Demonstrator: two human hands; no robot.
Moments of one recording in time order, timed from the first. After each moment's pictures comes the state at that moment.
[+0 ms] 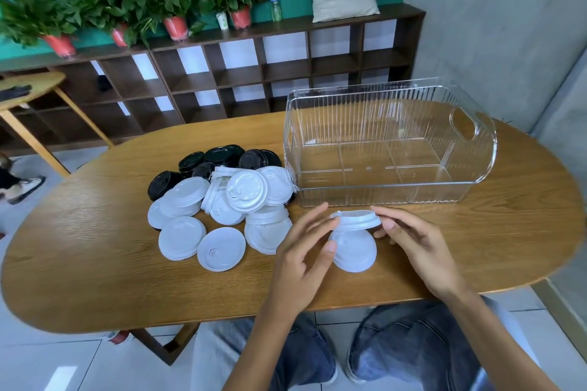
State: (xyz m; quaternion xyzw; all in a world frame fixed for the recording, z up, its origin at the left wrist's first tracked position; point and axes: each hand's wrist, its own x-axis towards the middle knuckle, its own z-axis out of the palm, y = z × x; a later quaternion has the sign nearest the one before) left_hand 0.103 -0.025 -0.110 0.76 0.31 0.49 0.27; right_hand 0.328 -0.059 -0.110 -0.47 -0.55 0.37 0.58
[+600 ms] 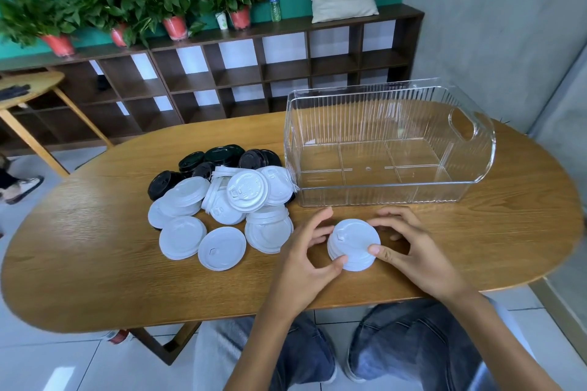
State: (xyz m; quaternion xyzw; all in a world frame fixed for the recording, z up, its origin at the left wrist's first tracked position) left_hand 0.102 -0.024 -0.118 0.73 0.36 0.43 0.38; right_hand 0.334 -0.062 -0.113 -0.57 -0.66 0.26 0.42
